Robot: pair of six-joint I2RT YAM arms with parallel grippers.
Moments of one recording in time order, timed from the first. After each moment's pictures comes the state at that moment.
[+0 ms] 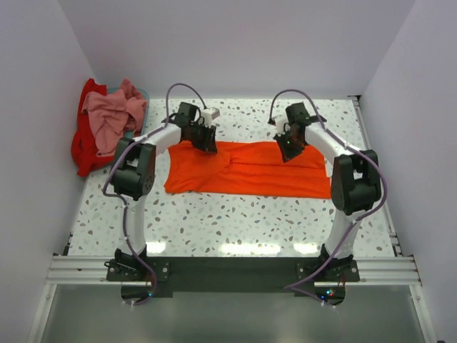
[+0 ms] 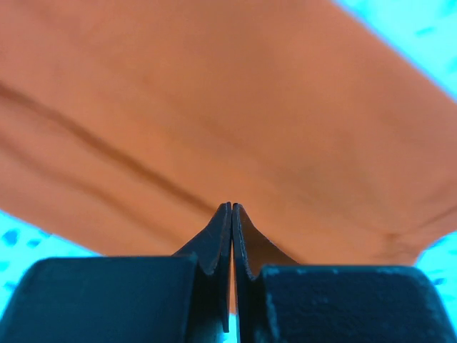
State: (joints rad) left arm -0.30 2.17 1.59 -0.37 0.50 0.06; right arm 0.24 1.90 1.46 -0.78 -0.13 -0.26
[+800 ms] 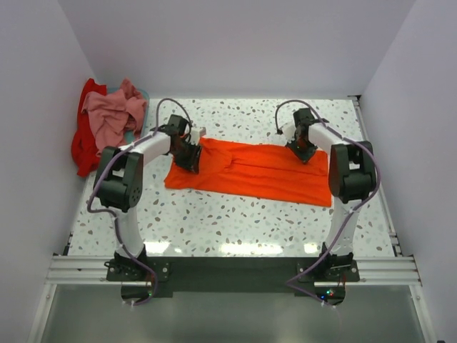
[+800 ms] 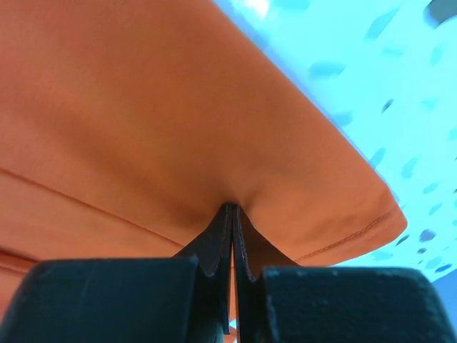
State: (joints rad) left arm -0.26 1.92 1.27 -0.56 0.31 0.07; right arm 0.14 2.09 1.53 -0.73 0.11 -0.55
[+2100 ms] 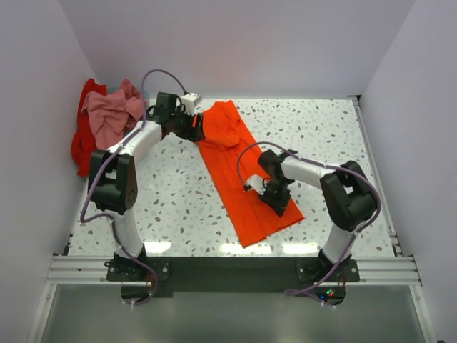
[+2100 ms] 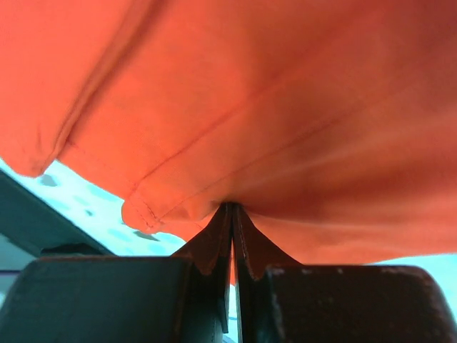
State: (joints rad) left arm -0.21 1.91 1.48 -0.36 0.42 0.09; right arm 0.52 1.80 1.09 -0.96 -0.20 -0.60
